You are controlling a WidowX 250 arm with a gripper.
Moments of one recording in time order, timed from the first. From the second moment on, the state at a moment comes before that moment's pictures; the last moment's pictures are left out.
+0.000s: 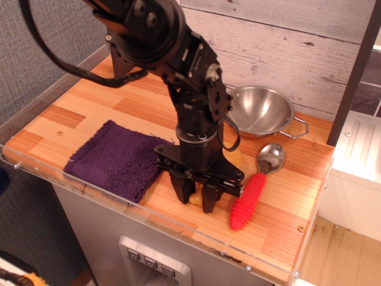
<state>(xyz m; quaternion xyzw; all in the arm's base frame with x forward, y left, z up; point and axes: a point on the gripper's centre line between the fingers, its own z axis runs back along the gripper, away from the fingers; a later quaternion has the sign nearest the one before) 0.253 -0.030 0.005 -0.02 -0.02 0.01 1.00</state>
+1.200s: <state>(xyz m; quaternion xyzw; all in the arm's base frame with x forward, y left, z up) 0.205 0.066 0.076 -0.01 -0.04 0.06 1.00</state>
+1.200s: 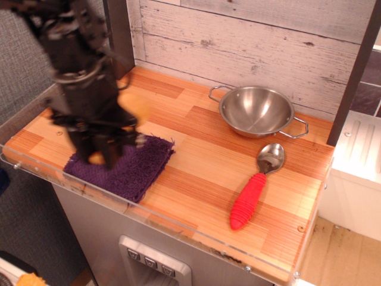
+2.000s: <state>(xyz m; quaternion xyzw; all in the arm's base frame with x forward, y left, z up) 0.220 0.088 0.032 0.00 0.01 0.05 1.00</state>
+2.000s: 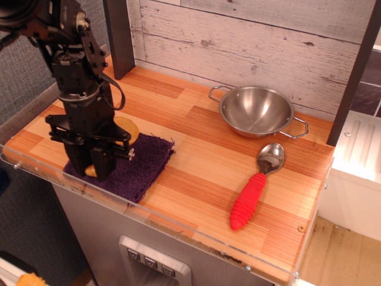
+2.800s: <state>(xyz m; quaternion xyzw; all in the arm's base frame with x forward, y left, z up) 0.216 0.083 0.082 -0.02 -0.07 0.05 1.00</state>
